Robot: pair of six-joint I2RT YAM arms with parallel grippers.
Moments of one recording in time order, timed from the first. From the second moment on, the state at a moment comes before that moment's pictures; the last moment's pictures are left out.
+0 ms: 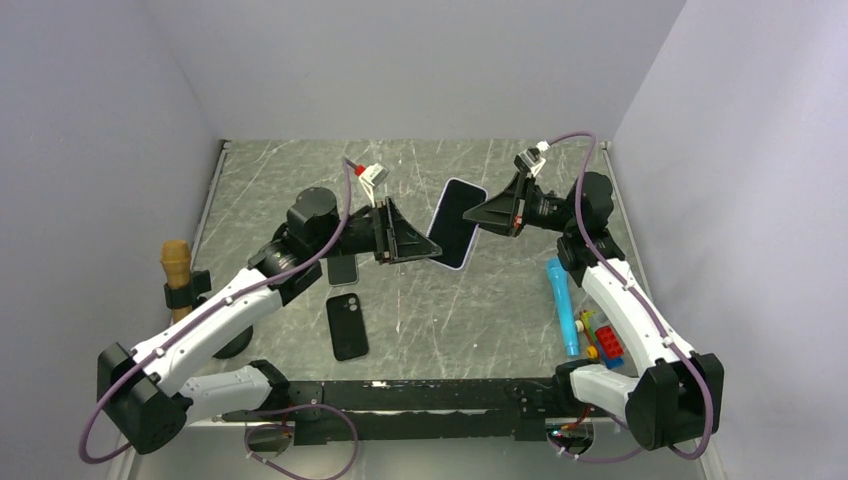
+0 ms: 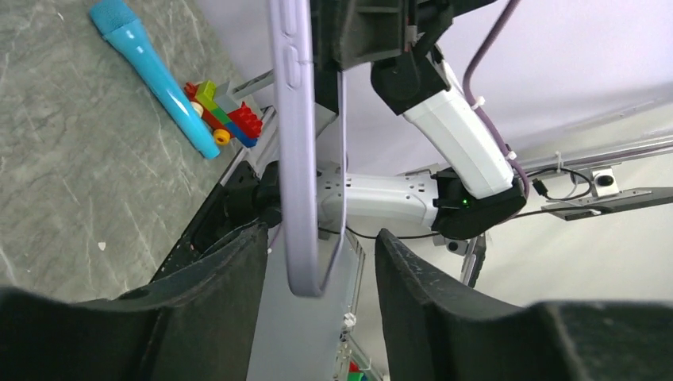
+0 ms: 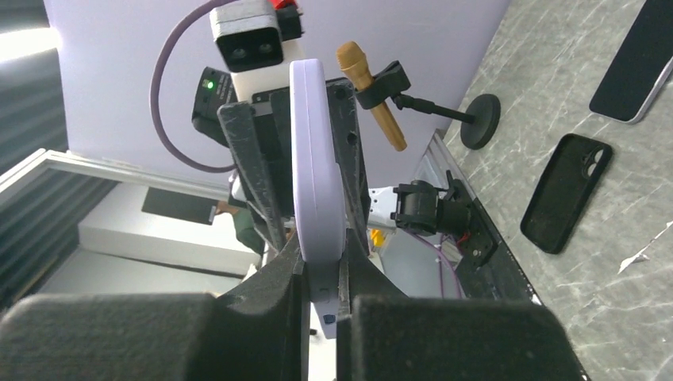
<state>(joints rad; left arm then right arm) -0.70 1.14 0.98 0.06 0.67 -1.06 0.21 1.12 0.87 0.33 -1.11 1.33</state>
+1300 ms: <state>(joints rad) -0.64 1.09 0.95 0.24 0.97 -0.99 0.25 1.19 0.79 0.94 -1.18 1.77</state>
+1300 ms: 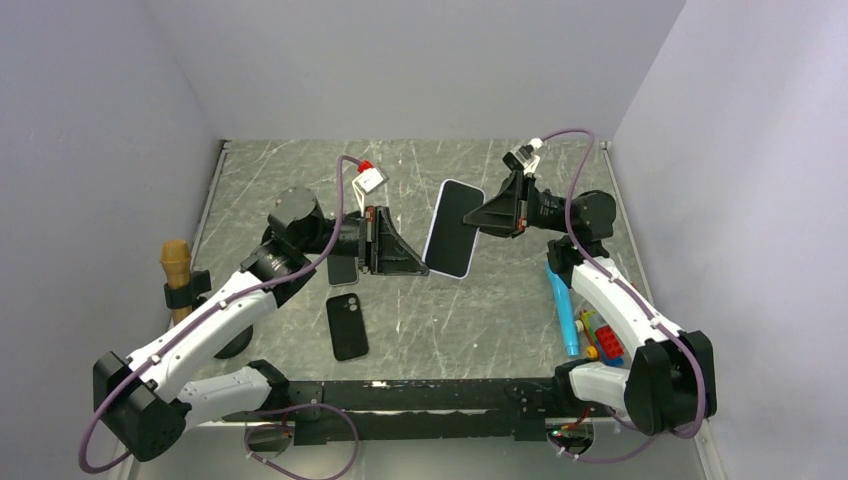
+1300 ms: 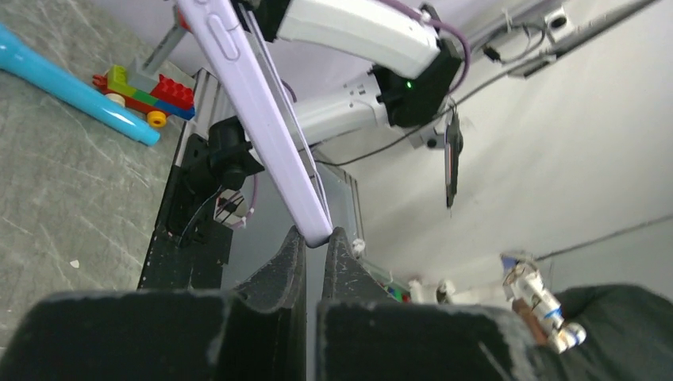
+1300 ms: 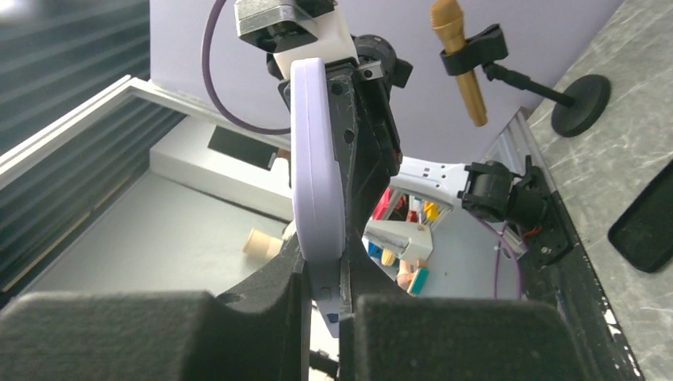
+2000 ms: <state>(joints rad) -0.59 1.13 0.97 0.05 0.94 -0.78 0.35 1.19 0.83 1.01 -1.19 1.89</state>
